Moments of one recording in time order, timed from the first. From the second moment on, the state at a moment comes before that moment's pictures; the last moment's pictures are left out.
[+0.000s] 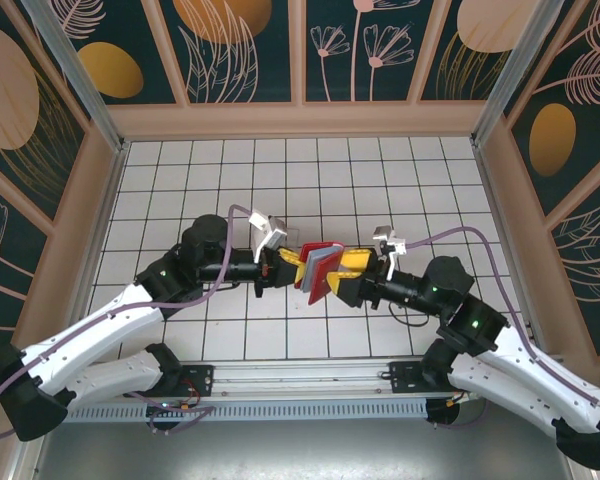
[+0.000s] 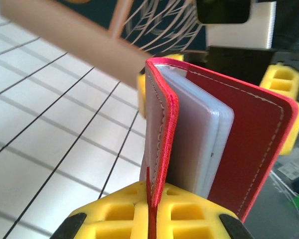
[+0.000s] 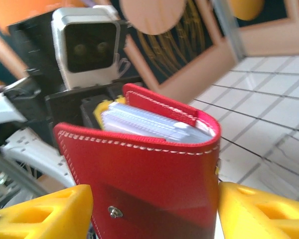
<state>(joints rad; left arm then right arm) -0.84 1.00 0.85 -0.16 0.60 -0.32 0.90 0.54 0.59 -0.10 -0.29 0.51</state>
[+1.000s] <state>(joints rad) -0.83 1.43 0.42 0.15 0.43 -0.74 0.84 0.77 0.27 -0.09 -0.11 0.88</state>
